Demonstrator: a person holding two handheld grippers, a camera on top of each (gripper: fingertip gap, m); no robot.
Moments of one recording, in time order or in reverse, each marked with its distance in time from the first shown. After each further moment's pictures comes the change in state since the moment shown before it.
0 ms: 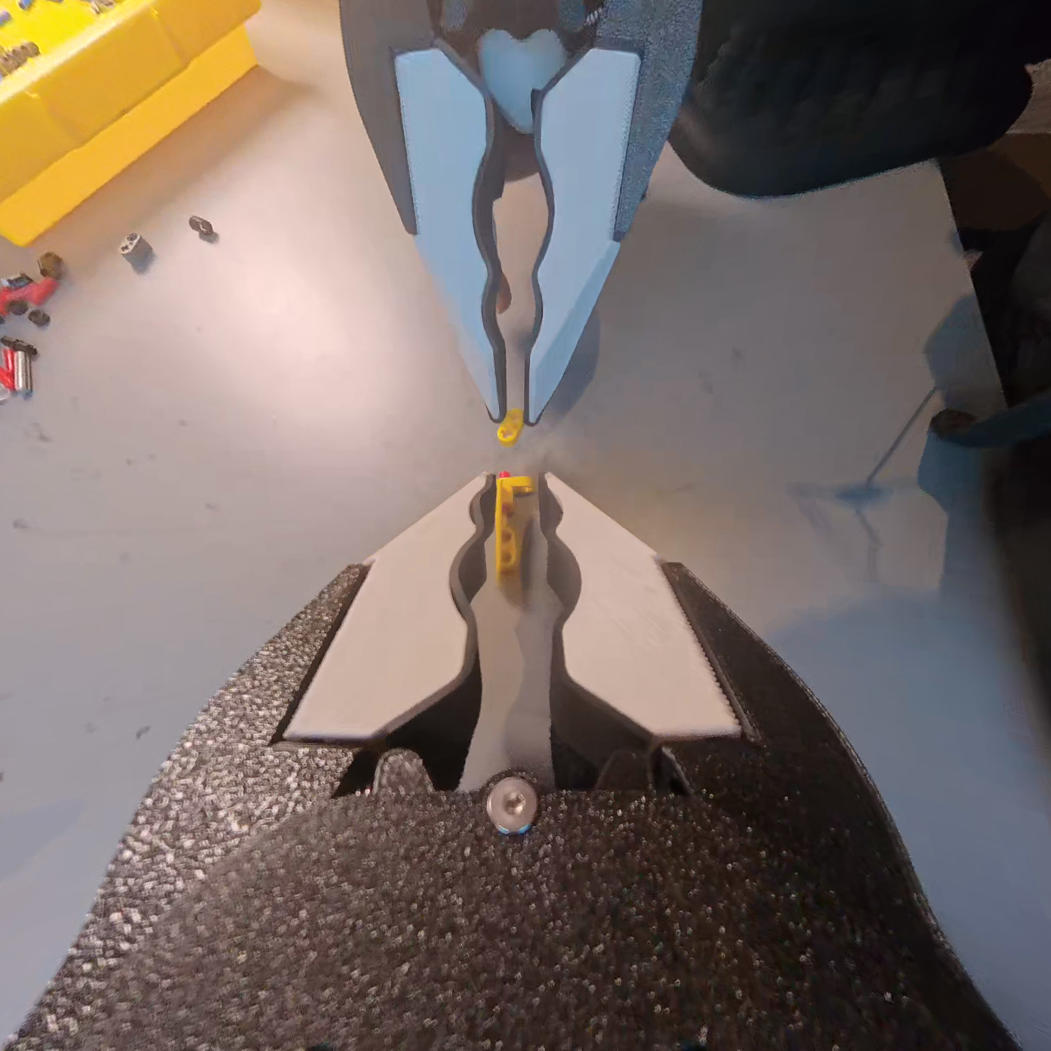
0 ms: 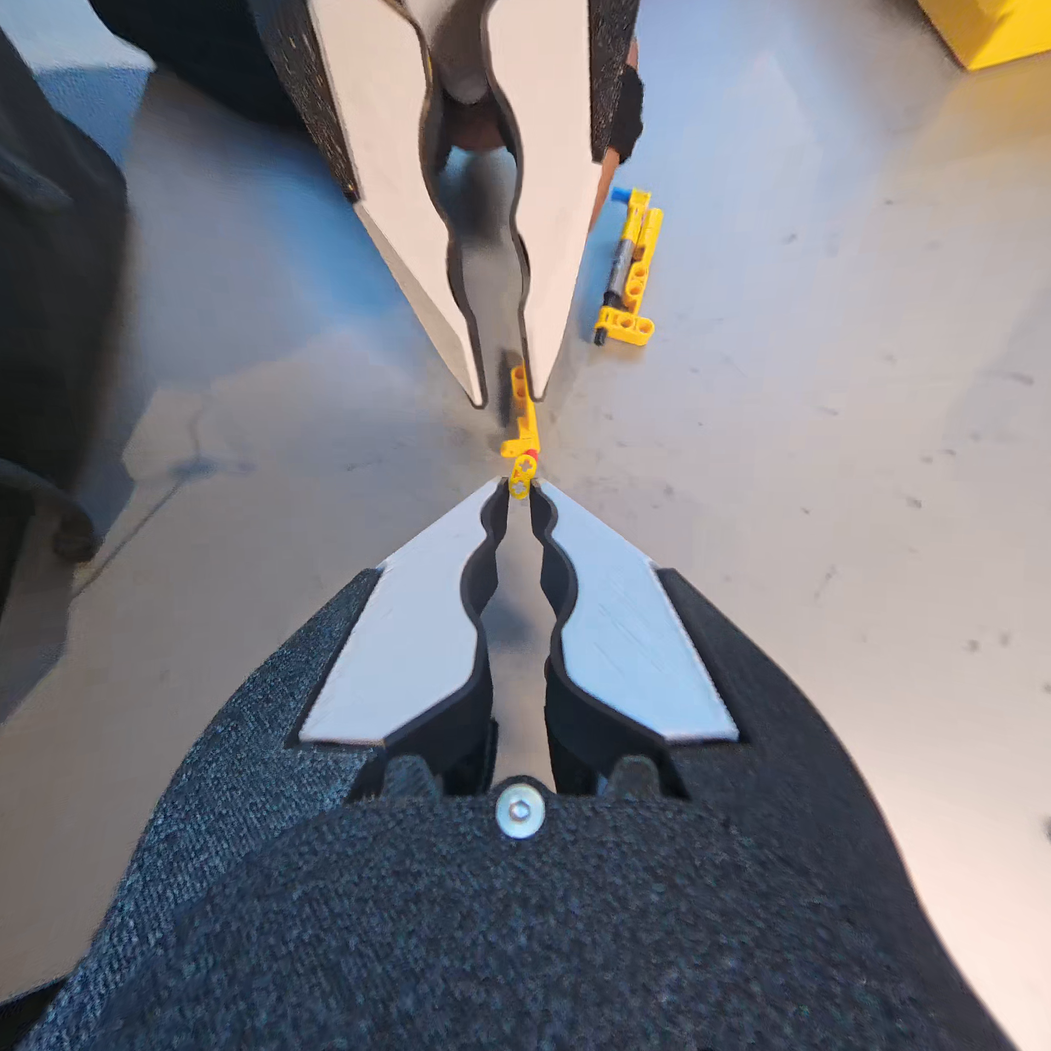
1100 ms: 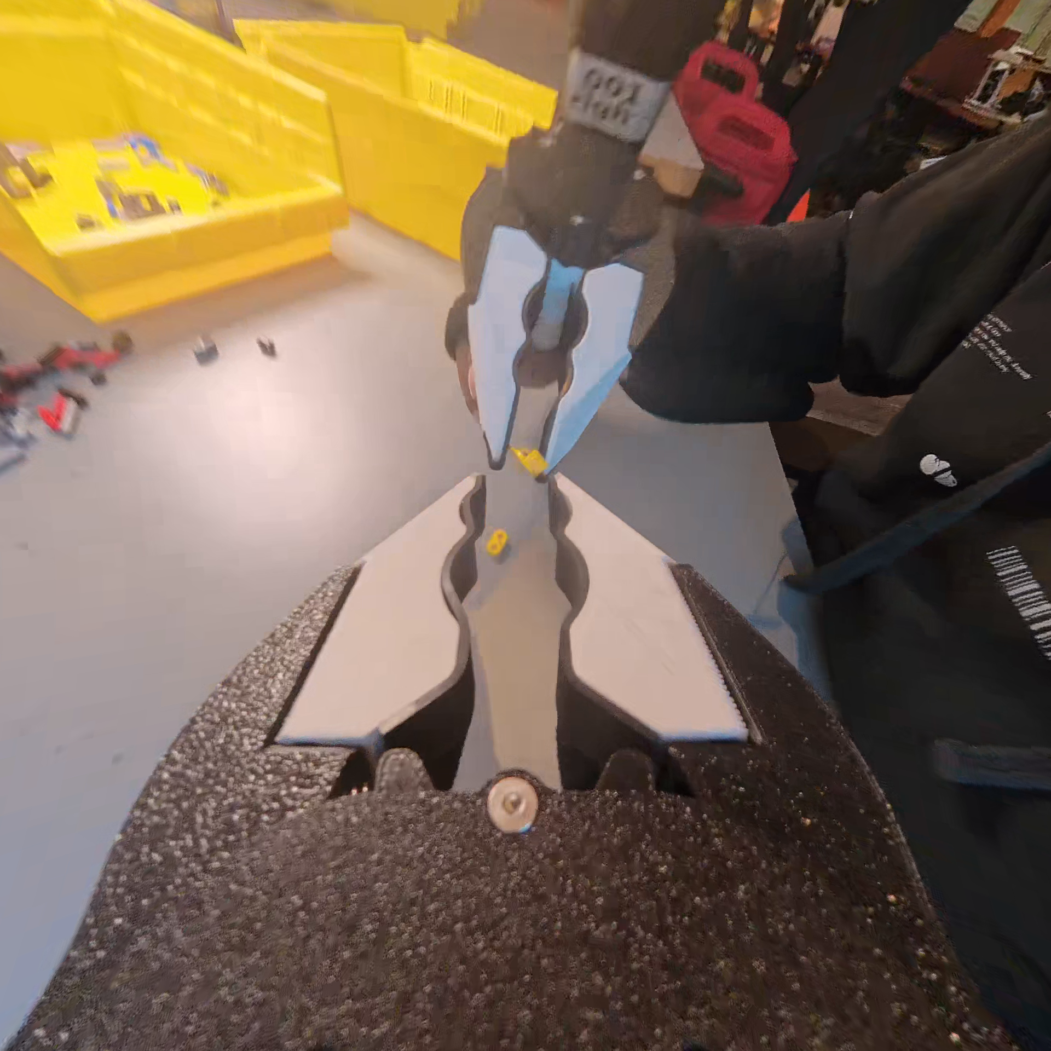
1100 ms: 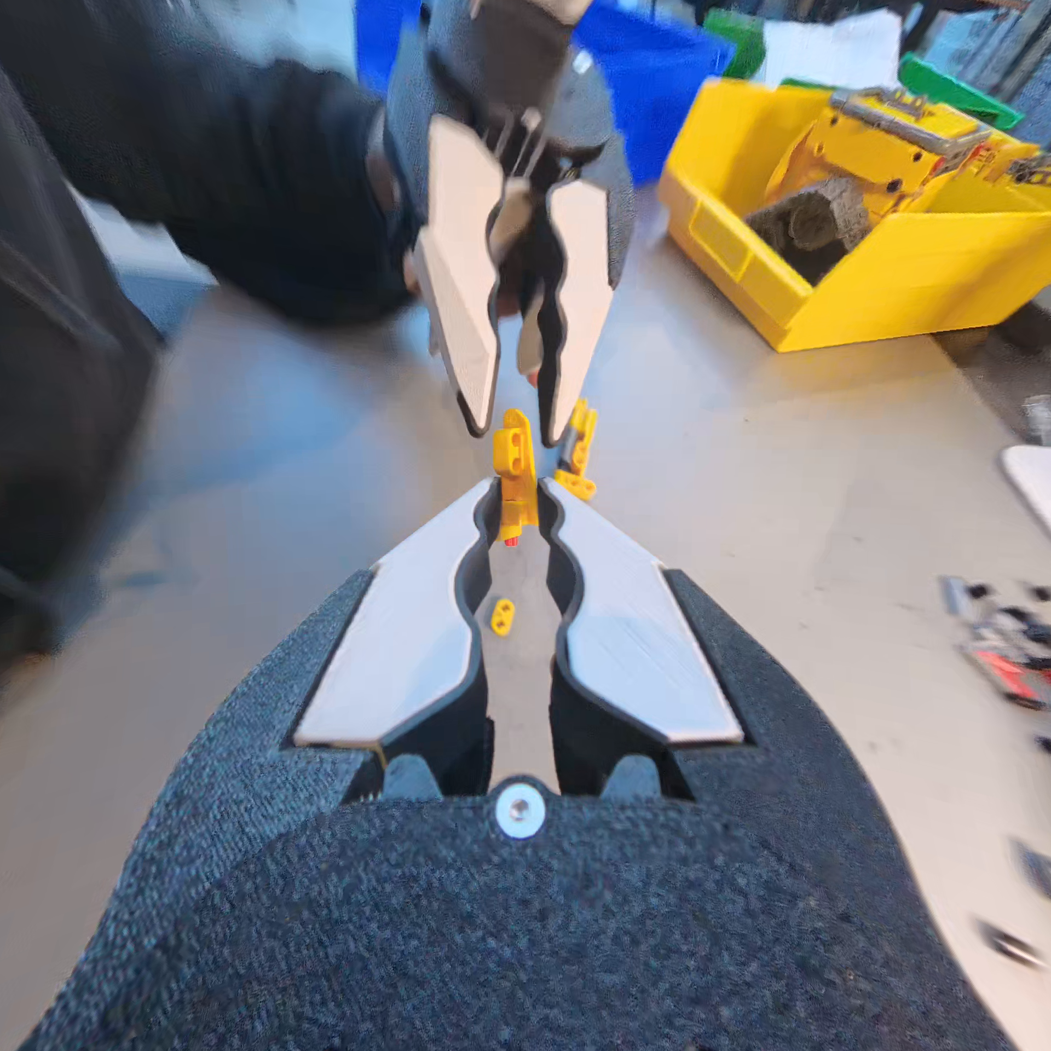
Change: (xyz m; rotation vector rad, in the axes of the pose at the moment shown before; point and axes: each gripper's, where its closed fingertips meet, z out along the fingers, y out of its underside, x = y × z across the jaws) left arm -0.010 -0.047 -0.039 0.281 0.107 -0.253; right arm 0.005 -0.054 -0.021 0.354 0.096 -0.093
